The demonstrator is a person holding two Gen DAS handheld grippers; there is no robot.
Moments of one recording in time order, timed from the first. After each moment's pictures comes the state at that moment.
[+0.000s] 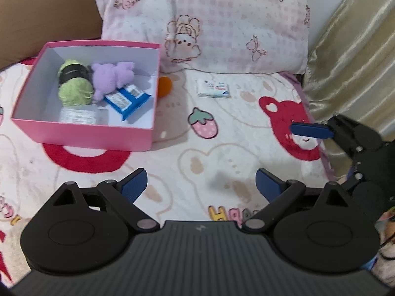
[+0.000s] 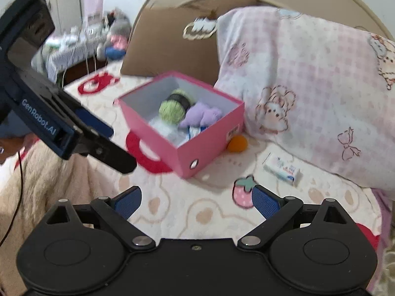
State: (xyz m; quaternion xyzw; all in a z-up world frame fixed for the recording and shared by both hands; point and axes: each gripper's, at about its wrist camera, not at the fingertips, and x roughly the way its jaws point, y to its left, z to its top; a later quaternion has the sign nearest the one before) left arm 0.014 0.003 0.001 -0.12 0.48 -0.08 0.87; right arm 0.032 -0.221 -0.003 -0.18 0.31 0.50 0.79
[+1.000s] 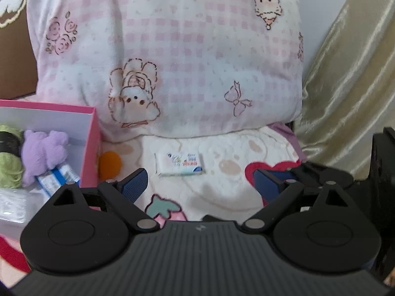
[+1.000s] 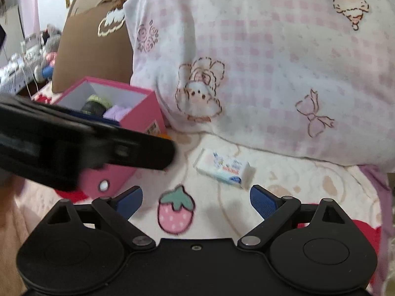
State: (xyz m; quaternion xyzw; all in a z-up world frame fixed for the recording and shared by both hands) left arm 0.159 -0.057 -0.045 -0.13 0.37 -0.11 0.91; right arm 0.168 -0.197 -0.068 -0.12 0.36 0.40 0.83
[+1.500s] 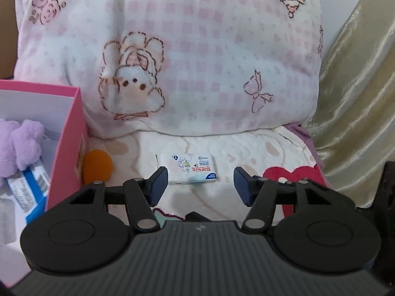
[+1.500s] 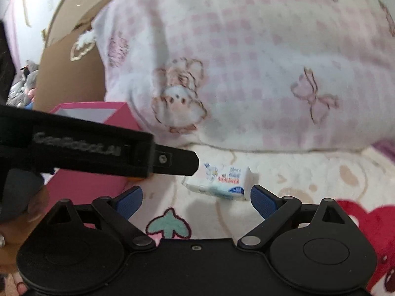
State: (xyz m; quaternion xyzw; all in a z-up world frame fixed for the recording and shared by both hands) left arm 0.204 -0.052 -0.106 -0.15 0.37 -0.12 0.91; right arm 0.188 -0.182 -0.125 -0.05 0.33 0.36 0.87
